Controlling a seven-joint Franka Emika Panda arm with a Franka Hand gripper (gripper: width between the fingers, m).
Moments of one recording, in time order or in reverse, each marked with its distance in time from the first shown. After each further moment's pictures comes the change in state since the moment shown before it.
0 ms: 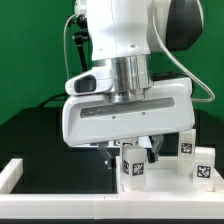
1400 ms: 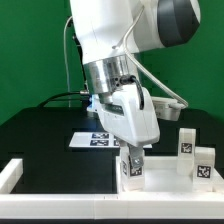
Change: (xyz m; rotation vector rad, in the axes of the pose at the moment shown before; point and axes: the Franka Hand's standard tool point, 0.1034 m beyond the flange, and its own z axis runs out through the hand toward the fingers) arm -0.006 0.000 0.000 0.101 -0.035 1.310
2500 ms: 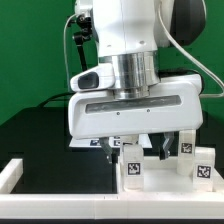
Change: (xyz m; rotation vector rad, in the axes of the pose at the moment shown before) arm -0.008 -0.006 -0.004 -0.118 0.010 -1.194
